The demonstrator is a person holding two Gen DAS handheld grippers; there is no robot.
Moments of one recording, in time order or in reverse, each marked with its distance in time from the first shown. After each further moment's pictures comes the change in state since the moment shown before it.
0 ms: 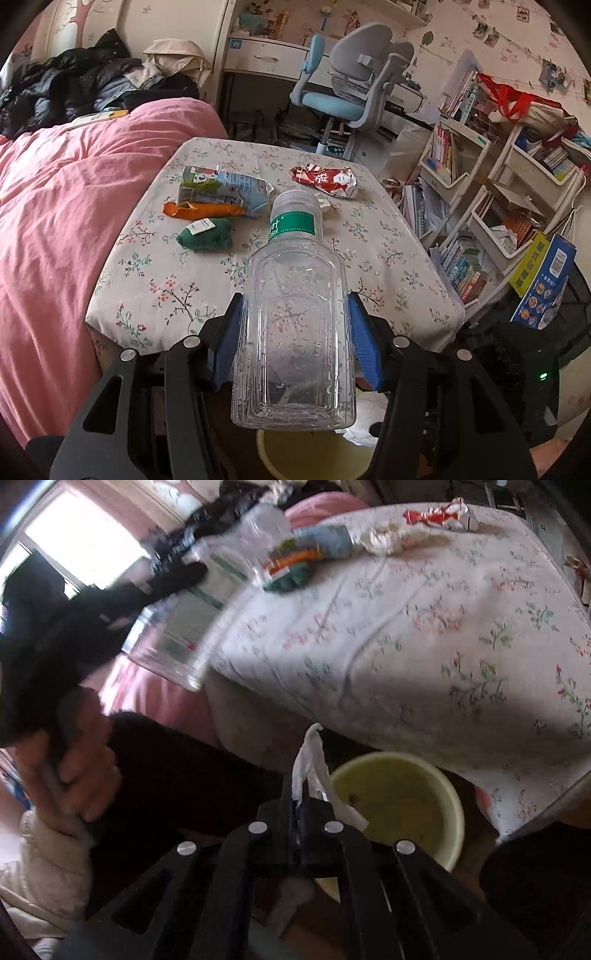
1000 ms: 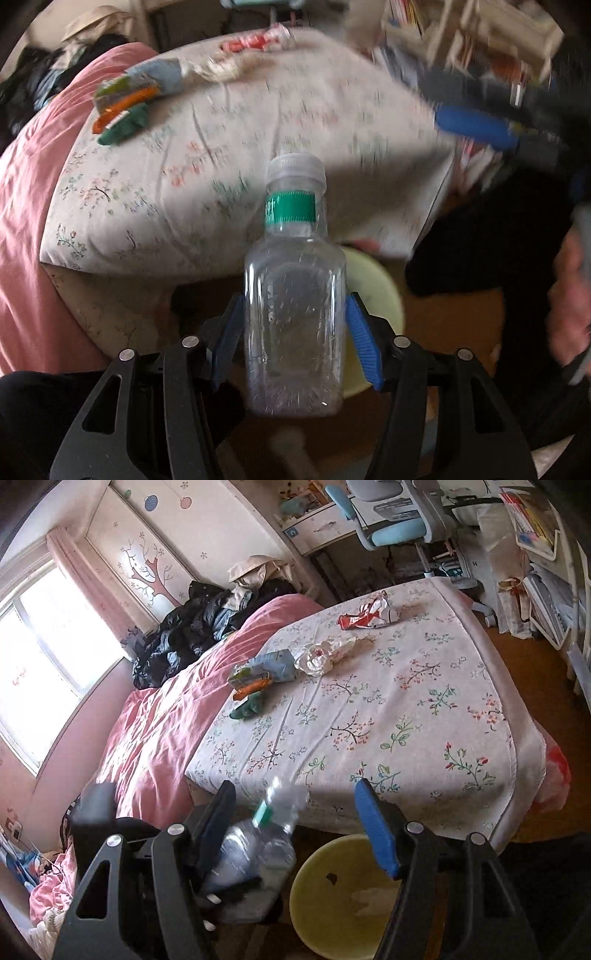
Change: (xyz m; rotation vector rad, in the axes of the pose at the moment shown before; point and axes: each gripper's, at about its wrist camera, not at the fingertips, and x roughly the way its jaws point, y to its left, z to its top) left arm 0.049 -0.066 -0.100 0.316 0.424 0.065; right arm -0.082 -0.030 0.003 0.150 -0.427 -0.030
